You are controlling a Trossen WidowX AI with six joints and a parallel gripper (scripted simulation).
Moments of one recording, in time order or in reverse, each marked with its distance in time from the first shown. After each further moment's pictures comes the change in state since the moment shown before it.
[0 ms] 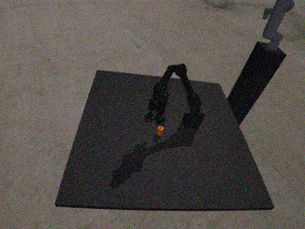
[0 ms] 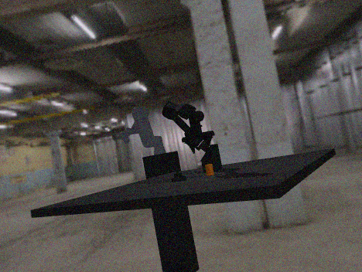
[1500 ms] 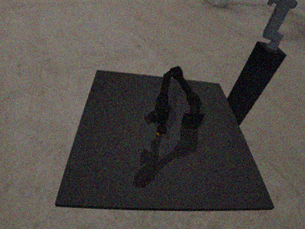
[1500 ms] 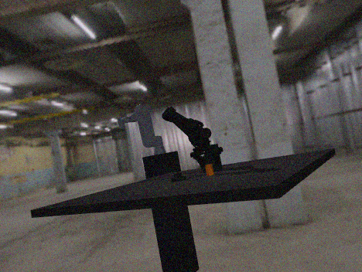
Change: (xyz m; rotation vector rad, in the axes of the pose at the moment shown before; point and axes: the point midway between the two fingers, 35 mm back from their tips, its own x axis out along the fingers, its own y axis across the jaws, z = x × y) arm 0.094 0.013 -0.030 0.024 -0.002 -0.015
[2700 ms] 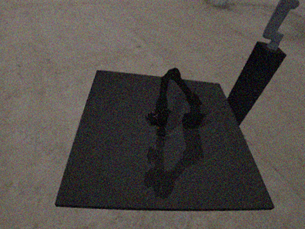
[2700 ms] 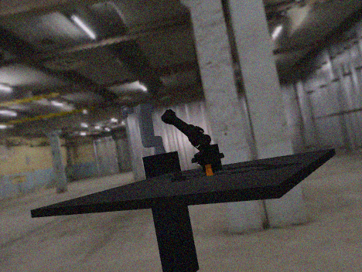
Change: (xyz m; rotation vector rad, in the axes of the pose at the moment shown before) arm 0.033 -0.002 -0.002 -0.002 0.001 -0.007
